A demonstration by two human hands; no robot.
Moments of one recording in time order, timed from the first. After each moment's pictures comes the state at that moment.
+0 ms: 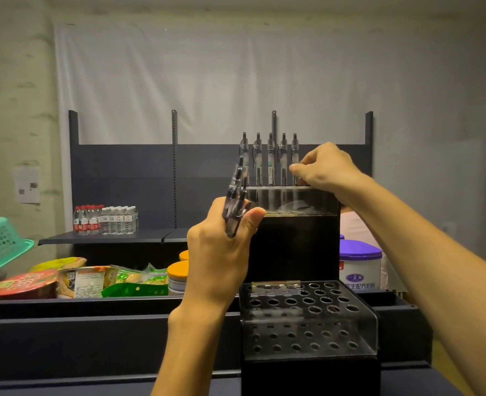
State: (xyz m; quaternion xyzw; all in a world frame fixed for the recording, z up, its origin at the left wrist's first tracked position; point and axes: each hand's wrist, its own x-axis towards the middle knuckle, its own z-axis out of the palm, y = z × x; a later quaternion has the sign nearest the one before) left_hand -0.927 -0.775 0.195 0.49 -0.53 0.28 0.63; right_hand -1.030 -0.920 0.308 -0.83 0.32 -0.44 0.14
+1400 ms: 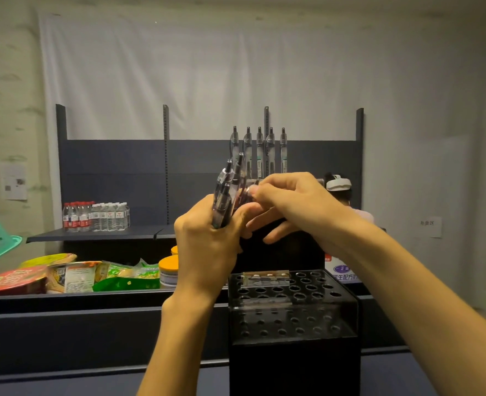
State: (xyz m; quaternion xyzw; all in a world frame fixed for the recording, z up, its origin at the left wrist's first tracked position) left_hand -0.931 -0.774 0.196 0.43 -0.57 0.29 0.64; right_hand -1.056 -0.848 0.255 -0.82 0.10 -0.35 0.44
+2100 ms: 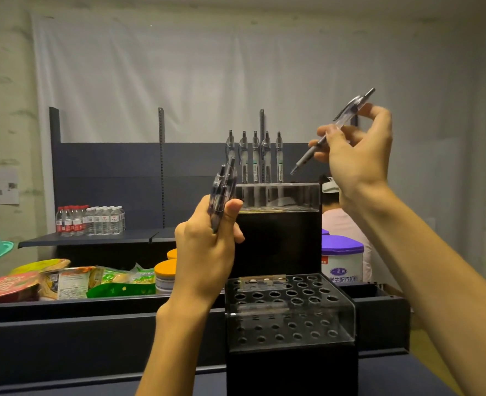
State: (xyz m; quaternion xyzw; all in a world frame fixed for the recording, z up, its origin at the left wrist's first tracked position) left_hand -0.930 -0.778 0.195 0.46 -0.55 0.25 0.65; right_hand -1.070 -0.893 0.294 -0.57 0.08 -0.74 0.35
